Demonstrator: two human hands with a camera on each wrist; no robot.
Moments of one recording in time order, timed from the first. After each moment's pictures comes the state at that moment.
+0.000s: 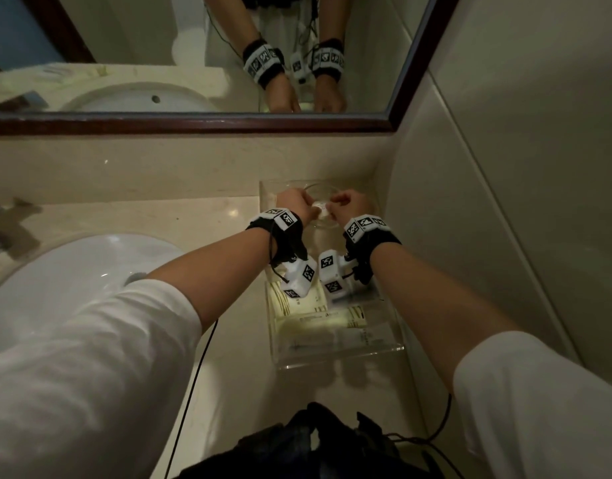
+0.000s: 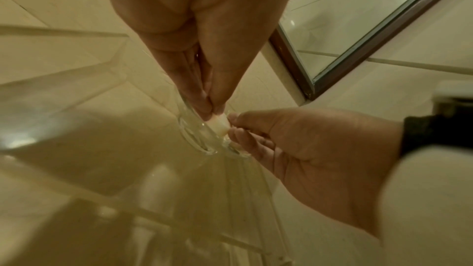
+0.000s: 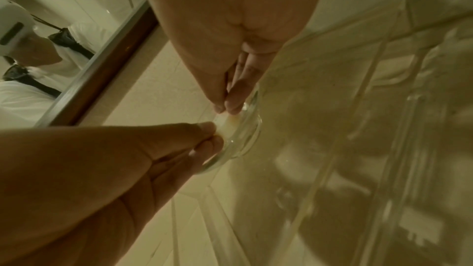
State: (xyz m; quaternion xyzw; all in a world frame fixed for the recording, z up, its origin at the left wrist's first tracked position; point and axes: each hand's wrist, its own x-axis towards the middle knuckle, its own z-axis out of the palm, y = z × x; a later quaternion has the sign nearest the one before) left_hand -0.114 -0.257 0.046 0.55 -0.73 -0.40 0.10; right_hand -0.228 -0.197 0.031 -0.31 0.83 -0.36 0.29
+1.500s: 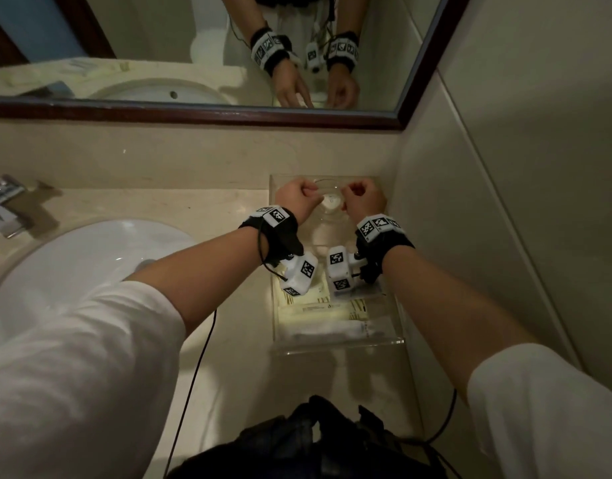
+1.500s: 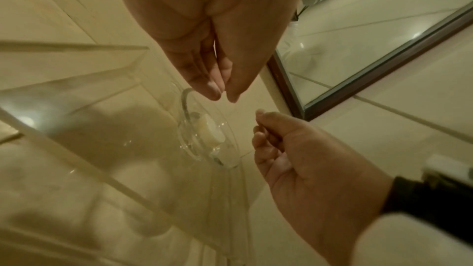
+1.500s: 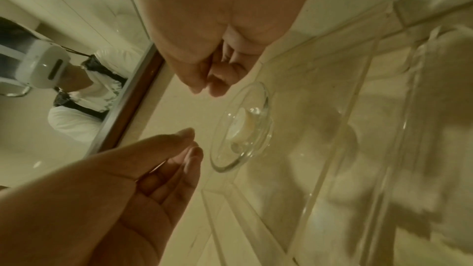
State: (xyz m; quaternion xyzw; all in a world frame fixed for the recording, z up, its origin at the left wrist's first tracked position) left_hand -0.094 -0.244 0.047 0.52 -0.68 -0.47 0.23; right_hand -0.217 -0.187 0.045 -0.29 0.80 -0.48 0.22
